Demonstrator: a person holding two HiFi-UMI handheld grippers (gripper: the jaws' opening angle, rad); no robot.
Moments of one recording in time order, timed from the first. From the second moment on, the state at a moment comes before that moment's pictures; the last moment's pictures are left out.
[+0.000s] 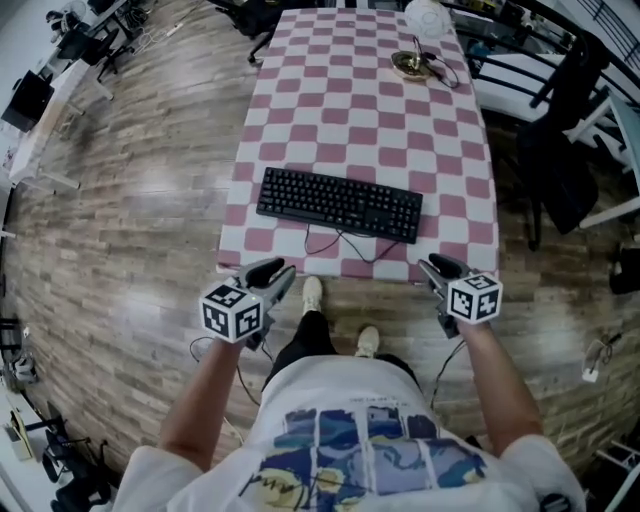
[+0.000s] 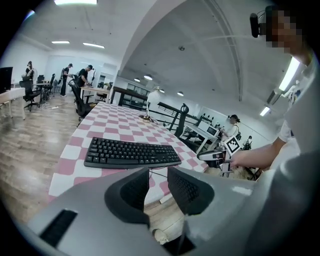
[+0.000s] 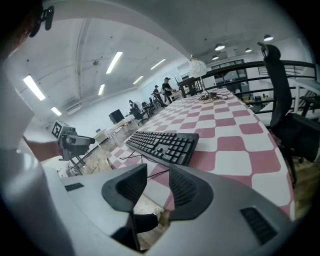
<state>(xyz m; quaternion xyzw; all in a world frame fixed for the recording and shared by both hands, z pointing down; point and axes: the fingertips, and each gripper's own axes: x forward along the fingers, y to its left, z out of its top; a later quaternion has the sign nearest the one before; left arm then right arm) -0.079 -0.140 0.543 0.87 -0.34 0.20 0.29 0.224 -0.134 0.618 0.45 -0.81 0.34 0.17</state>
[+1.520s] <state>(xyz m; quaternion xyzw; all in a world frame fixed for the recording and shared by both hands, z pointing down) -0.168 -0.367 0.704 0.82 -0.25 0.28 0.42 0.230 -0.261 0.706 0.53 -0.69 0.46 0.18</state>
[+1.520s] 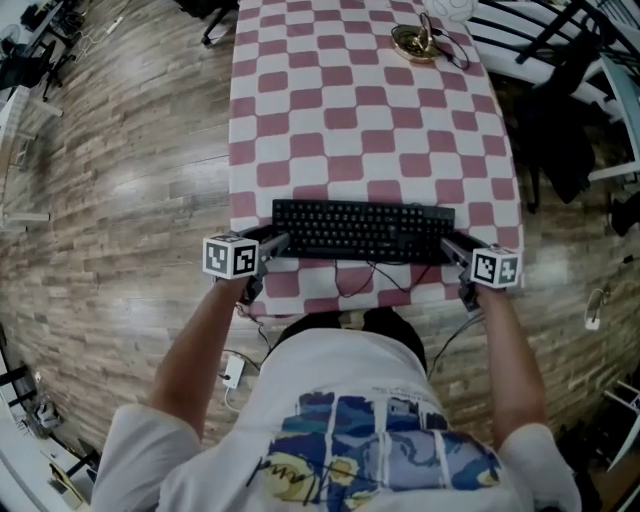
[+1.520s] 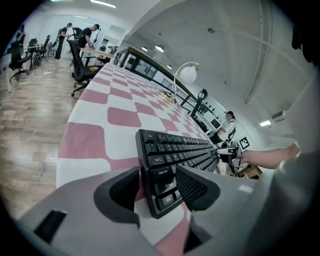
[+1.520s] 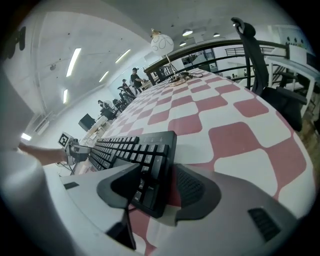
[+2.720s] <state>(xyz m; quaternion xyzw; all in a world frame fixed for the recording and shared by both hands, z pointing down) -0.163 -0.379 0.672 0.78 -0.25 0.16 0.55 0.228 -0.260 0.713 0.47 -0.68 0.56 0.06</state>
